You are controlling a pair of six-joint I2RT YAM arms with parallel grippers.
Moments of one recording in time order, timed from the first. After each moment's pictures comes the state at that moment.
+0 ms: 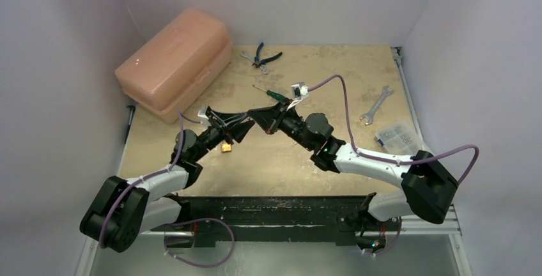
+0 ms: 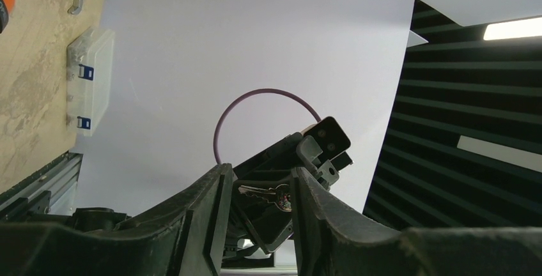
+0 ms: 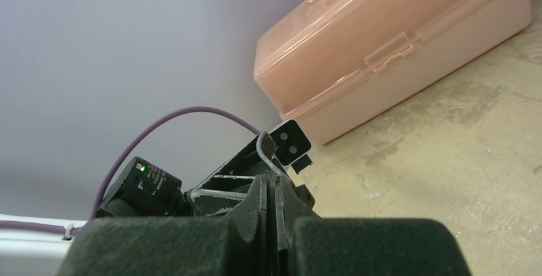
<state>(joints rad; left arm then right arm) -0.41 1.15 0.23 1.06 0.42 -2.04 0.92 1.36 0.74 0.77 0.03 0.69</state>
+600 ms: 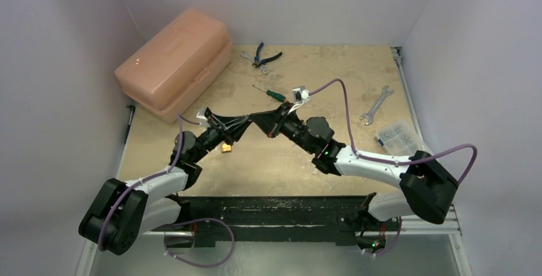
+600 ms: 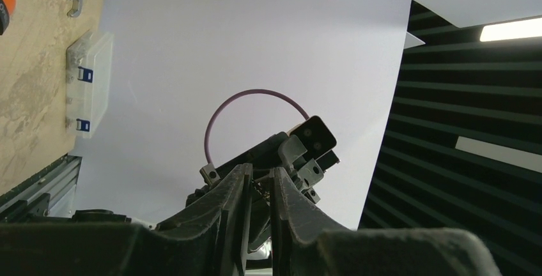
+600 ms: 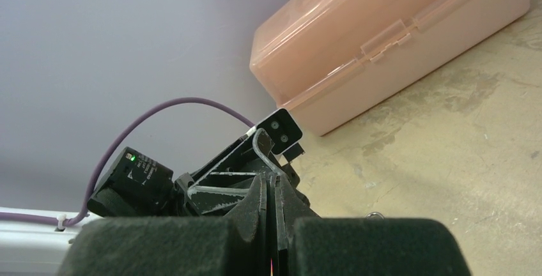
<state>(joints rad) -0.41 1.13 0.21 1.06 0.40 -2.04 0.92 1.36 0.69 0.82 0.03 0.70</state>
